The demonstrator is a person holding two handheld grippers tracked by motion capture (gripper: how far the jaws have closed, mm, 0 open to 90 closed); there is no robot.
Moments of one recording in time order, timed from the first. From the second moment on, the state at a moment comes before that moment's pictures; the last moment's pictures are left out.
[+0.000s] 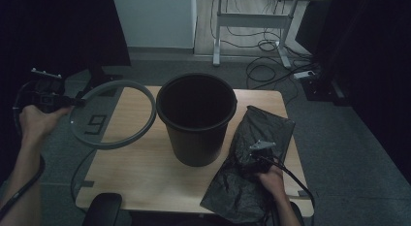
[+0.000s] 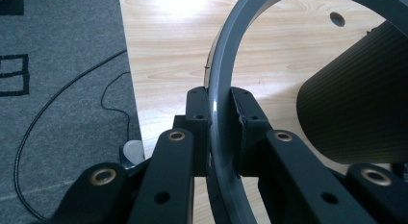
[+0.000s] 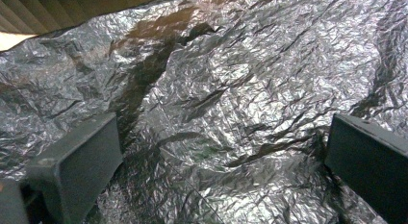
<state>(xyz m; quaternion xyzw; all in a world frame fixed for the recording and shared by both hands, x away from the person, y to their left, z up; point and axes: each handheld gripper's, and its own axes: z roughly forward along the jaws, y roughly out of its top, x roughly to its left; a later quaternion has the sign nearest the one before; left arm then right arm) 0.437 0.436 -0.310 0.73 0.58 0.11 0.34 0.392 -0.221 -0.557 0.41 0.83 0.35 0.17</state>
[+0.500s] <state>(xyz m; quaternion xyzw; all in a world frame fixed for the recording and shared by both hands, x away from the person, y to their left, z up) 0.438 0.423 -0.356 0.74 0.57 0.11 0.35 0.392 -0.221 -0.557 0.41 0.83 0.35 0.17</state>
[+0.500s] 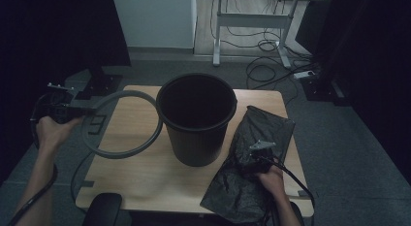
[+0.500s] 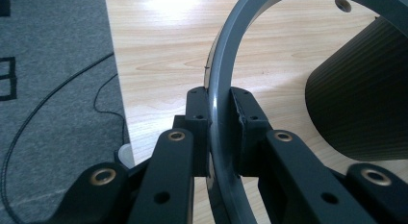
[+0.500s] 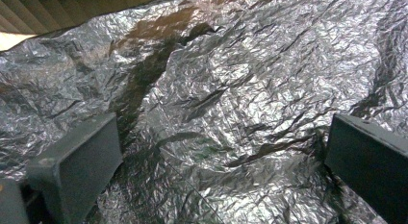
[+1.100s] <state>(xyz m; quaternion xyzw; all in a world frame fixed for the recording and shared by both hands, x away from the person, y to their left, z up) 0.434 0.422 -0.412 0.73 0.57 0.11 0.35 0.392 -0.221 -0.557 0.41 0.83 0.35 0.17</state>
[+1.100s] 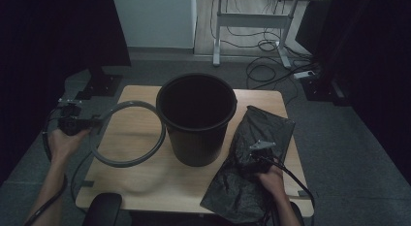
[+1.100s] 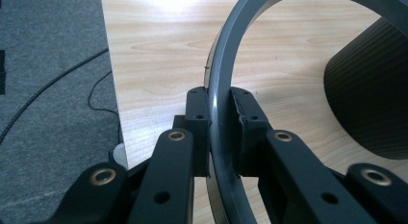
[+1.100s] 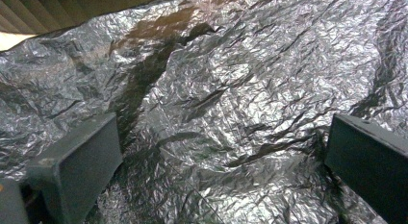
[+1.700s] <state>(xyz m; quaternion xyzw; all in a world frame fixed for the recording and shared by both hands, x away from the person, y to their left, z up) 0.433 0.412 -0.481 0.74 0.58 0.10 0.33 0.392 -0.221 -0.557 0.41 0.83 0.35 0.17</state>
